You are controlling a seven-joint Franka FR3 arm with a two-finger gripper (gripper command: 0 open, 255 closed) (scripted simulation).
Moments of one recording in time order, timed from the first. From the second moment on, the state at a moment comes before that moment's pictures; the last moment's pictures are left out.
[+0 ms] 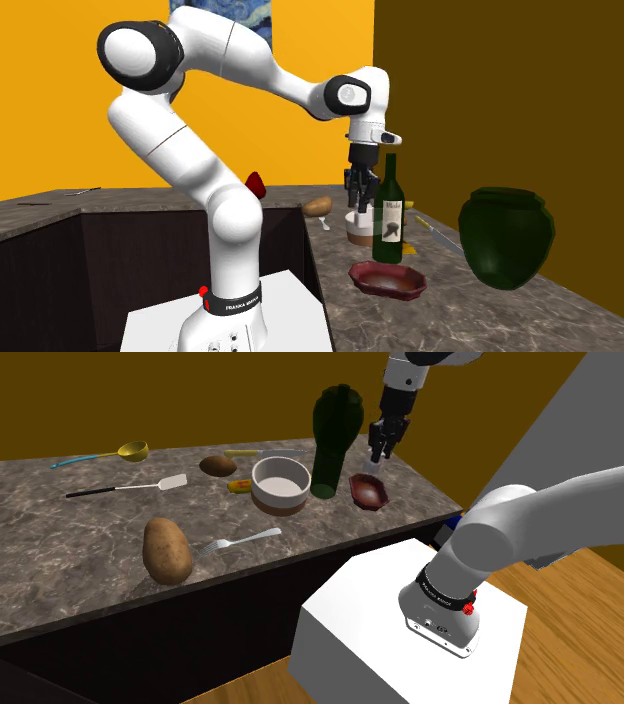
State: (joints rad) arm -0.12 -0.70 -0.12 -2.58 -0.05 1.79 -0.05
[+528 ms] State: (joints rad) arm -0.17 -0.58 -0.24 -2.51 -0.12 1.85 -0.19
